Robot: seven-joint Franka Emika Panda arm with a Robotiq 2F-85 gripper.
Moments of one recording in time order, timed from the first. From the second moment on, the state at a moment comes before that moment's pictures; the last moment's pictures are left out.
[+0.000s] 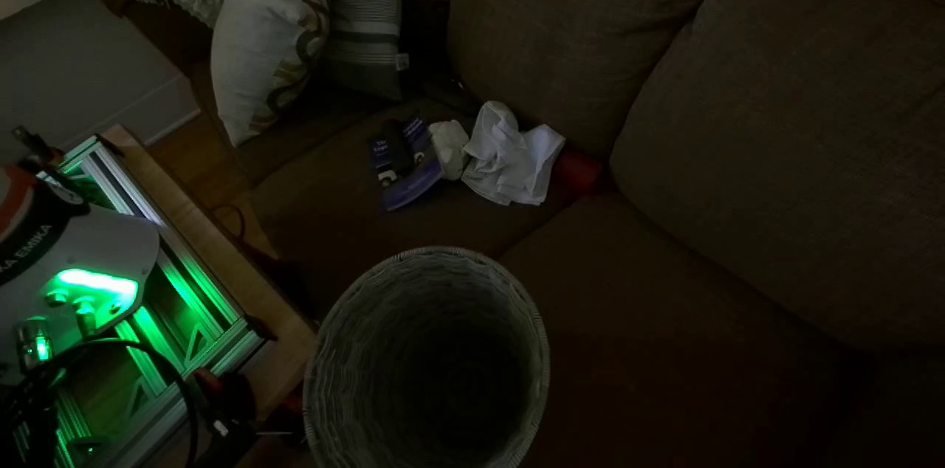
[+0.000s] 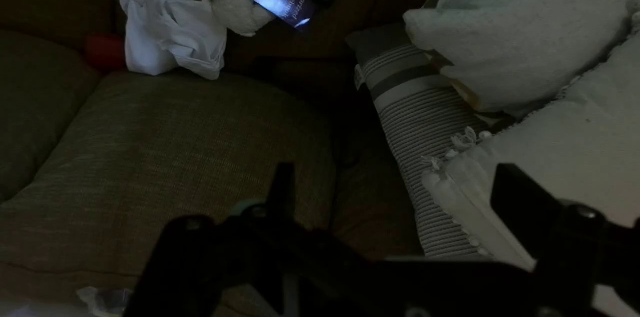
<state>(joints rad) 0.08 -0.30 0.23 -2.24 -0.03 2.11 0.21</state>
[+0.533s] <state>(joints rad) 0.08 -0.30 0.23 -2.24 -0.03 2.11 0.21</state>
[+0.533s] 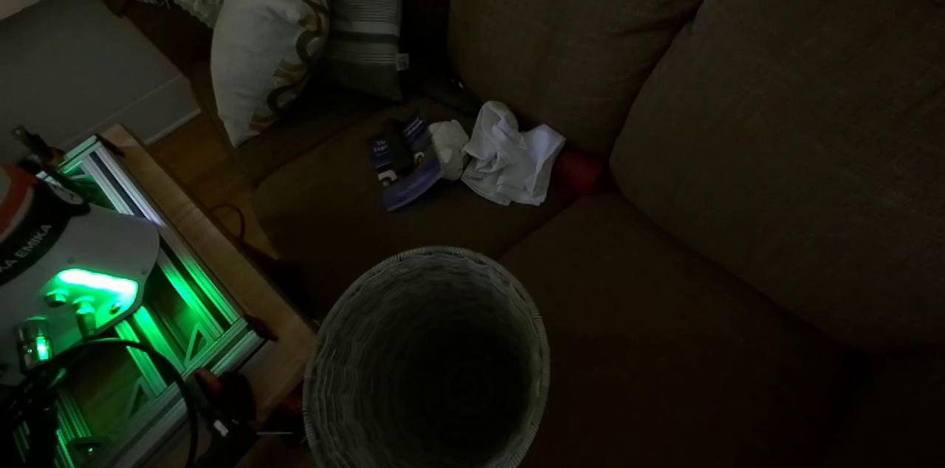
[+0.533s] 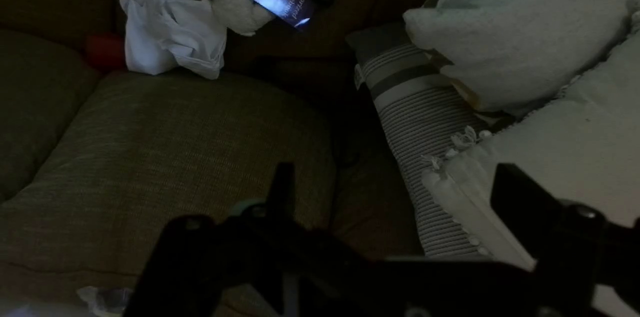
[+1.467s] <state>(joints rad) -0.05 0.07 -0.03 -2.20 -0.06 2.13 0.07</state>
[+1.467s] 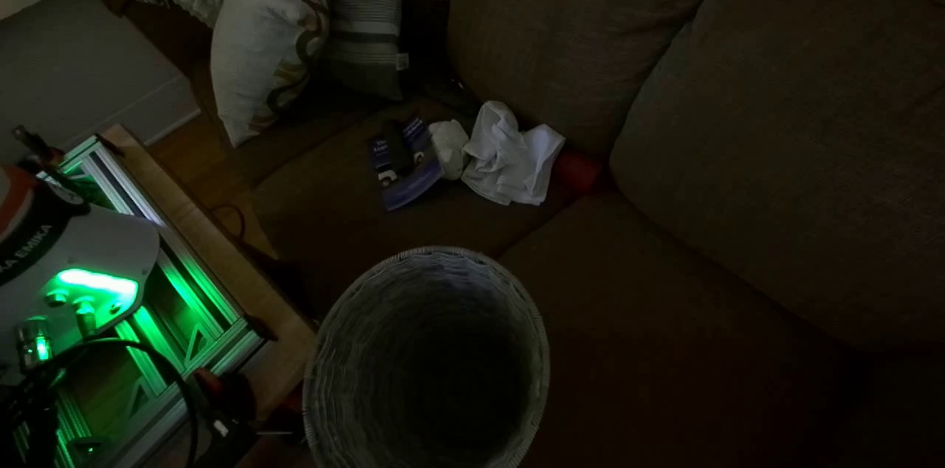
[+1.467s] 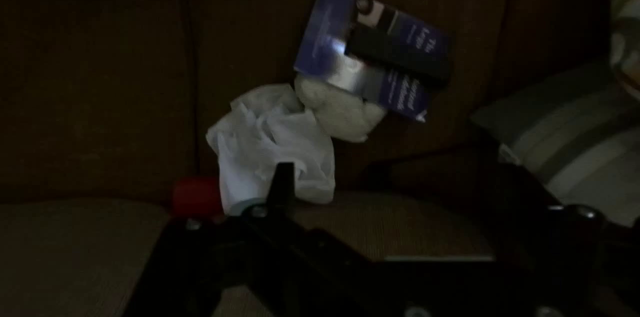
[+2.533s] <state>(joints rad) -0.04 0.16 -0.03 -2.18 -0.09 2.04 0.05</state>
